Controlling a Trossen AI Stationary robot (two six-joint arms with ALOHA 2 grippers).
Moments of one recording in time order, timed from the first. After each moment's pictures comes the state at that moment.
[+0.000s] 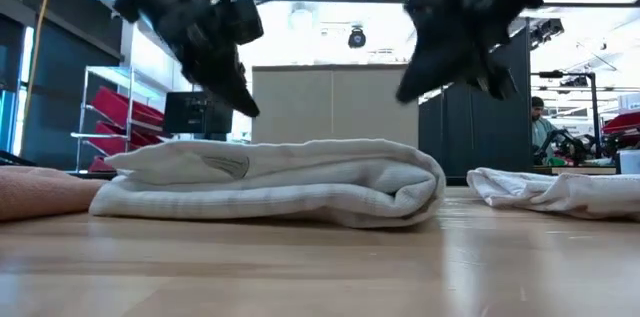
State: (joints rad) left arm 0.06 1.39 0.75 -0.17 0.10 -0.07; right arm 0.33 1.56 0.93 -0.25 0.32 1.06
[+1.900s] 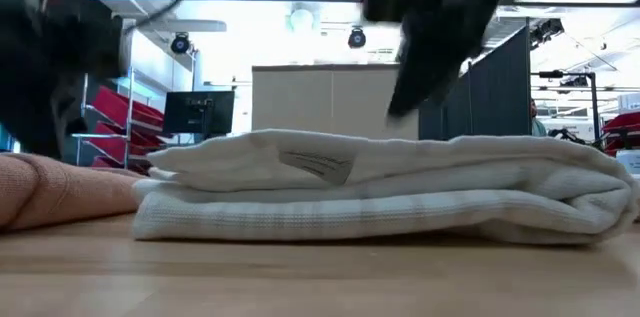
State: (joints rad) left arm -0.51 1.17 0.45 -0.26 -0.13 -0.91; right arm 0.26 1.70 1.08 -0.35 -0.06 0.46
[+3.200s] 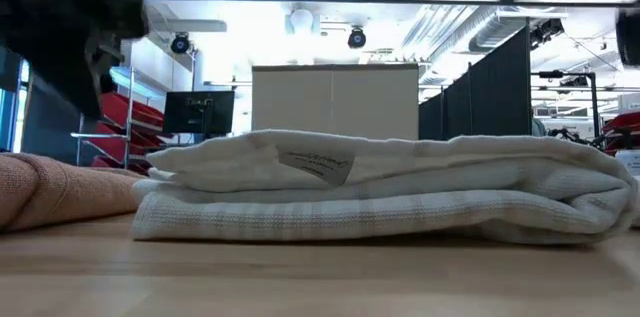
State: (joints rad) left arm -0.46 1.13 0.59 -0.42 -0.16 -0.82; right arm 0.85 1.42 0.70 -0.54 0.32 1.66
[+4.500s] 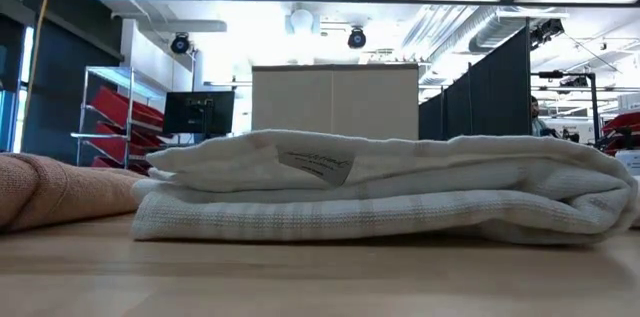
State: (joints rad) left arm 0.08 0.90 0.79 -0.01 0.05 -0.41; right arm 0.25 0.86 0.86 -0.22 0.06 0.32
